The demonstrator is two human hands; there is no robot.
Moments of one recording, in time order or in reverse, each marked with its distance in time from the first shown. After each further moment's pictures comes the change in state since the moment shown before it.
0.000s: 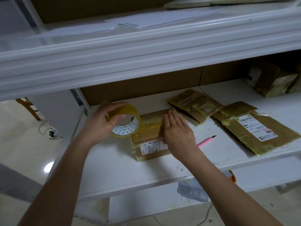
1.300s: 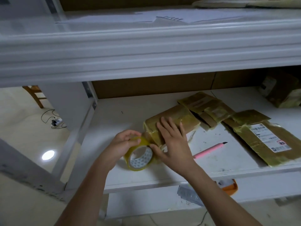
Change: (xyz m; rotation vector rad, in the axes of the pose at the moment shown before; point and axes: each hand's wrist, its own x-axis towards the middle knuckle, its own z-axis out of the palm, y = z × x) left_hand -0.044 -0.038 0.046 -0.595 -0.182 -0.547; right_hand -0.007 -0.038 0.026 0.384 0.189 -0.142
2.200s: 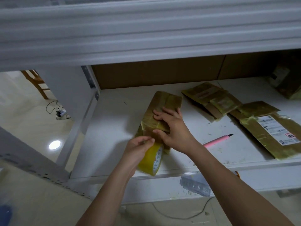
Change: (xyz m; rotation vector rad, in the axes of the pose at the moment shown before) left_hand -0.007 -0.040 0.053 -0.245 0.151 -0.137; right_hand 0.028 0.025 0.014 0.327 0.018 -0.074
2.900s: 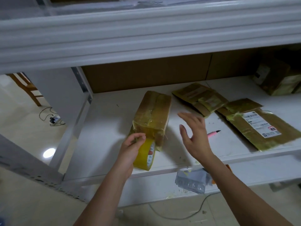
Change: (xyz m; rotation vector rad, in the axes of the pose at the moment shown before) left_hand -0.012 0.000 0.011 -0.096 0.042 0.024; right_hand -0.067 0.028 -0.037 -0.070 0.331 0.181
